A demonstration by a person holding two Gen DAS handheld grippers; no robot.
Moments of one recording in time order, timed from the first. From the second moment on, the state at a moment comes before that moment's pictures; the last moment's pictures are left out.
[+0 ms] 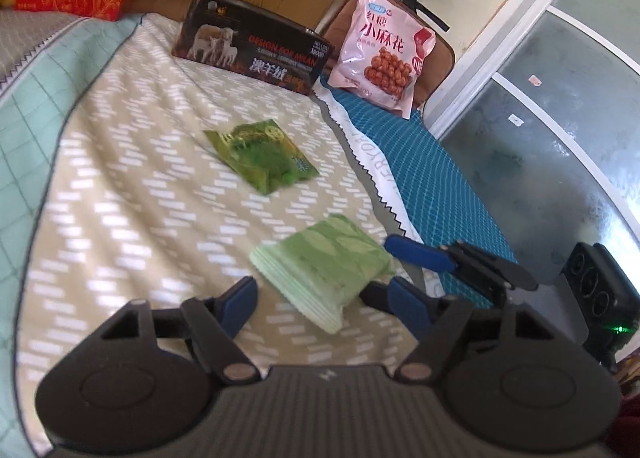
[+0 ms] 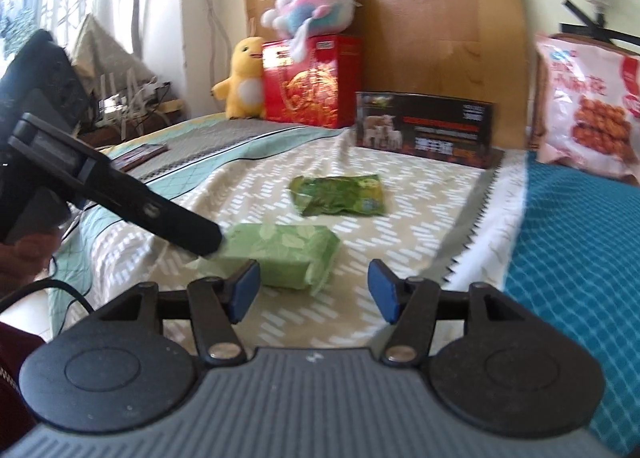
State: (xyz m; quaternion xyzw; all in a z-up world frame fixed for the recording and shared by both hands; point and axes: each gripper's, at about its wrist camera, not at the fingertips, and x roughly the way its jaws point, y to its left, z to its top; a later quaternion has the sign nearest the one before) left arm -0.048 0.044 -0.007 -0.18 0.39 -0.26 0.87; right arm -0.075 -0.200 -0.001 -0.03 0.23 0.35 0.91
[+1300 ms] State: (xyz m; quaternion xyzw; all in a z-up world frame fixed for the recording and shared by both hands) left arm 0.233 0.066 0.065 -0.16 0.27 -0.16 0.94; right arm 0.174 -0.164 0.048 0.01 0.17 0.29 0.94
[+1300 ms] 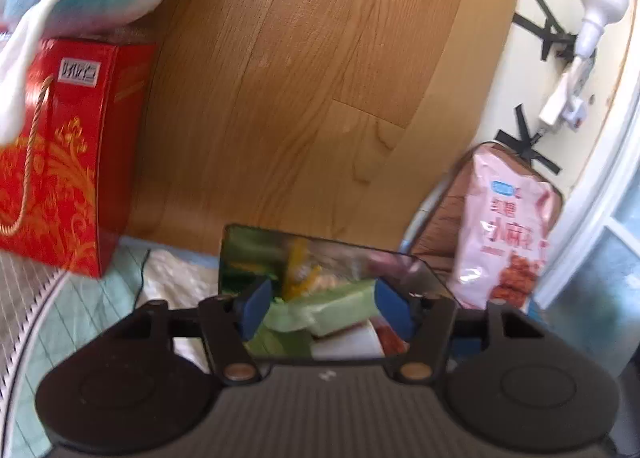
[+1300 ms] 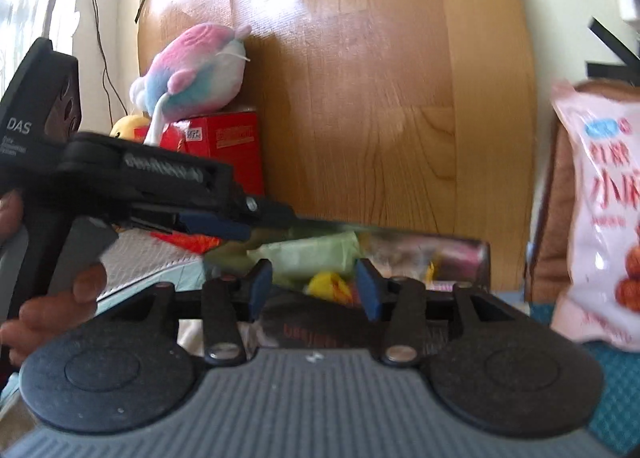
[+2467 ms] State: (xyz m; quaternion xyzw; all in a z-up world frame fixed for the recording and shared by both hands) left arm -0.026 0.032 -0.008 -0.15 0.35 -0.21 0.90; right arm -0.034 -0.213 -0.011 0.19 0.30 0.30 0.89
